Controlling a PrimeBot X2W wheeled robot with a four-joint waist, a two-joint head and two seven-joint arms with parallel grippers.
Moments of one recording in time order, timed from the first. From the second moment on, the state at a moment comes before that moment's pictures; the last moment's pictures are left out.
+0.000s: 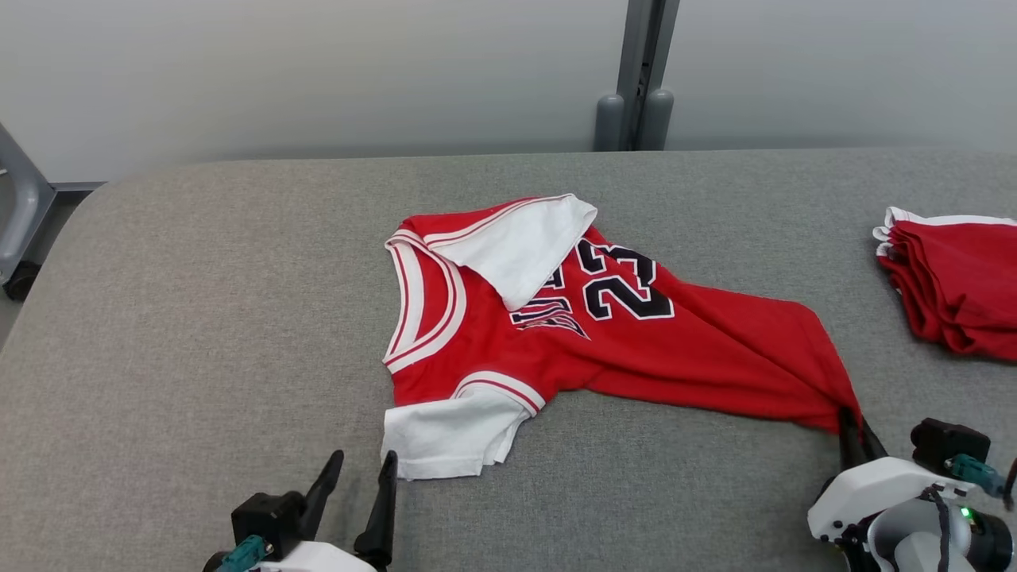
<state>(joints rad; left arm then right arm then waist) -0.05 0.05 -0.23 0.45 -0.37 -0.06 -0.24 -0.34 -0.05 -0.09 0.88 0.26 0.13 -0.26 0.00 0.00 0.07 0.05</state>
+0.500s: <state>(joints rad) -0.13 0.06 -0.29 0.62 -0.42 -0.11 -0.19 -0.29 -0.05 -0.10 0.73 0.25 0.13 -0.22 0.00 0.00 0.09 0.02</state>
